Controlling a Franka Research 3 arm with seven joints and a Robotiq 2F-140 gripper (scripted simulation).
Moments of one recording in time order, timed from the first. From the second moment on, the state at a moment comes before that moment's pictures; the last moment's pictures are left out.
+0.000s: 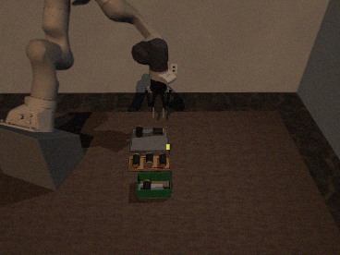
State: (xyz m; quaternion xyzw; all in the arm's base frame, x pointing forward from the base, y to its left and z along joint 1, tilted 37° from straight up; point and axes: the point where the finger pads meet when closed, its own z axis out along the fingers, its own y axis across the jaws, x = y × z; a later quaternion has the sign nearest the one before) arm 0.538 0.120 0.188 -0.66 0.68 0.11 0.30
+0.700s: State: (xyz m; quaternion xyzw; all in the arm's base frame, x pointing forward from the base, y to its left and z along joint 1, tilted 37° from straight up) arm 0.538 0.122 0.189 -0.78 0.53 0.05 0.32
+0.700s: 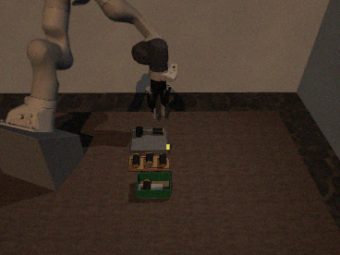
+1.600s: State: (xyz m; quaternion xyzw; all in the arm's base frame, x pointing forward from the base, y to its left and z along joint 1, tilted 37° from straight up) arm 0.538 0.123 0.190 -0.94 0.10 -0.10 0.30
